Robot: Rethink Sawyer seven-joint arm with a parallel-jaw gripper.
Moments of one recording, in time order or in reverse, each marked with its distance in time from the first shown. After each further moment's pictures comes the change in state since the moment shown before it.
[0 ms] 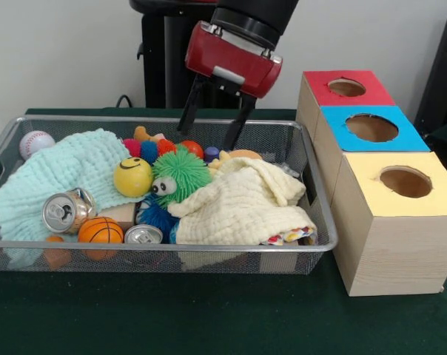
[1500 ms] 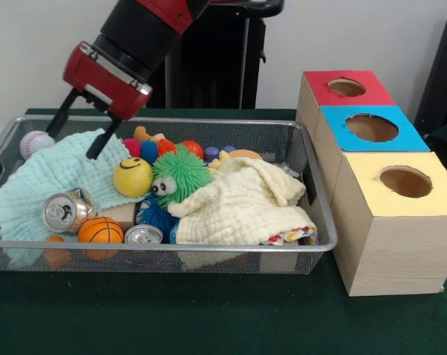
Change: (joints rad) arm -0.086 0.199 -0.193 -0.001 0.001 -0.165 0.000
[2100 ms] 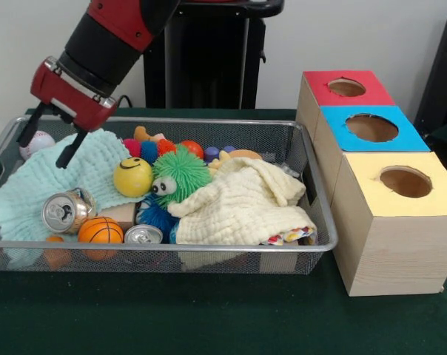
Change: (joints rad) arm -0.101 0.040 0.038 0.000 -0.023 -0.045 0.000
